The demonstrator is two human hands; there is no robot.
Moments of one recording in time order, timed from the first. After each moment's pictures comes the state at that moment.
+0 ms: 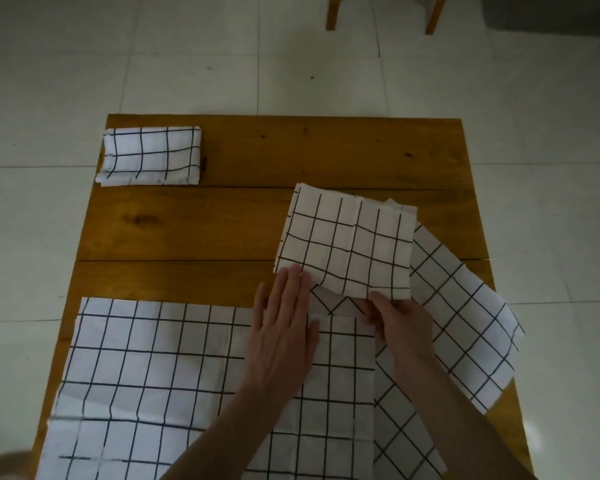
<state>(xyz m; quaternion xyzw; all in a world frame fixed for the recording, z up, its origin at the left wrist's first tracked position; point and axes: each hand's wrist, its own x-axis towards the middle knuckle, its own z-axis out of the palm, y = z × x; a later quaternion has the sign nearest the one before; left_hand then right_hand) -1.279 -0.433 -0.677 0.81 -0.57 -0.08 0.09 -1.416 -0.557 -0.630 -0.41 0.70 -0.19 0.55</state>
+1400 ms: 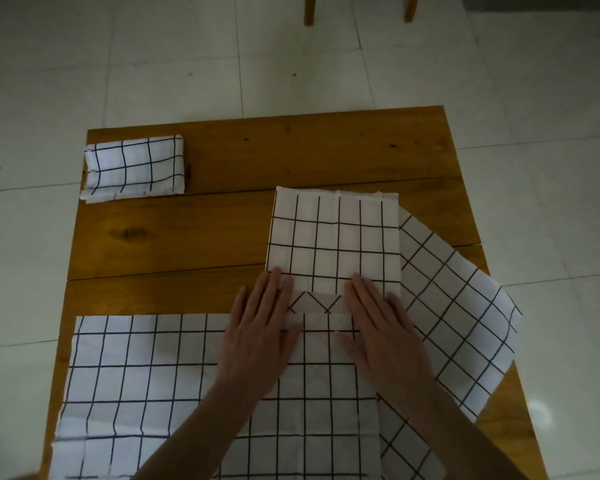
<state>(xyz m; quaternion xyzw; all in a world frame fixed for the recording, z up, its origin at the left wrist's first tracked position) -1.241 -0.419 -0.687 0.78 -0.62 -0.11 0.03 -1.457 -0.531 -0.672 -0.92 0.37 0.07 0.11</state>
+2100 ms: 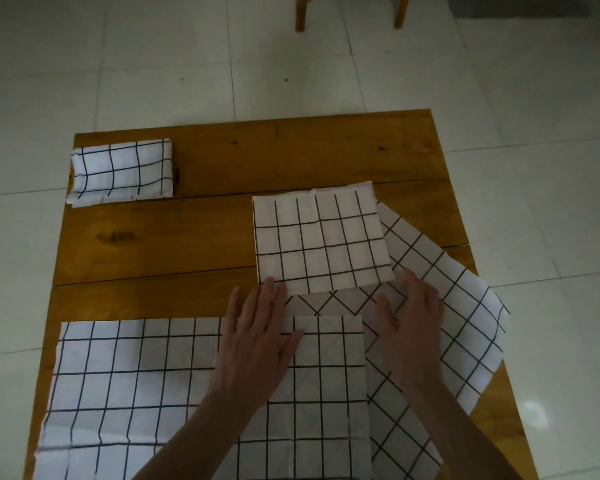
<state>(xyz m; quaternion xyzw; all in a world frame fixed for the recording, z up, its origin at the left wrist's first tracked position) -1.253 -0.422 -0.675 0.77 -0.63 -0.07 0.01 -1.460 -0.551 -0.655 -0.70 0.63 -0.19 0.28</state>
